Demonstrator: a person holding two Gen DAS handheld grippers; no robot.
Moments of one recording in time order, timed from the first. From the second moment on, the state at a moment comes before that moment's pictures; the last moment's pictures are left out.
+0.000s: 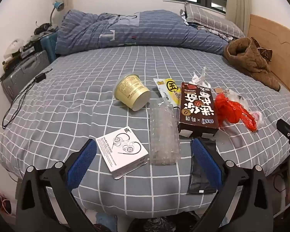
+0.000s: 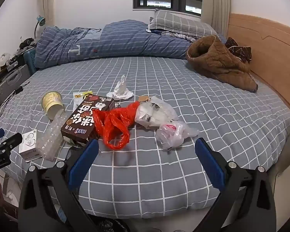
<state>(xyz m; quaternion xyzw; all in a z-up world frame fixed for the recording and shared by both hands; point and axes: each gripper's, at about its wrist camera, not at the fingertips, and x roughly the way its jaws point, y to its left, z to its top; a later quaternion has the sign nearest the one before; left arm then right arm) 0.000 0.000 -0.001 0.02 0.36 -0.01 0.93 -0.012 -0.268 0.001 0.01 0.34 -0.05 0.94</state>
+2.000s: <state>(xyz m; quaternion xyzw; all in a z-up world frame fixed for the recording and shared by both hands) 0.007 0.003 0.001 0.02 0.37 -0.01 0.93 -0.010 -0.269 0.003 0.00 0.34 -0.06 0.94</state>
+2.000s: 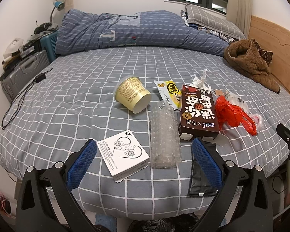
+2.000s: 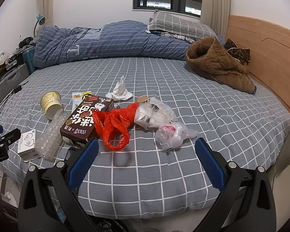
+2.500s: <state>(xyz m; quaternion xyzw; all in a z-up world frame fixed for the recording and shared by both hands) 0.005 0.001 0.005 0.02 0.37 -0.01 0.93 -0.015 -0.271 0.009 0.00 0.33 -0.06 0.94</state>
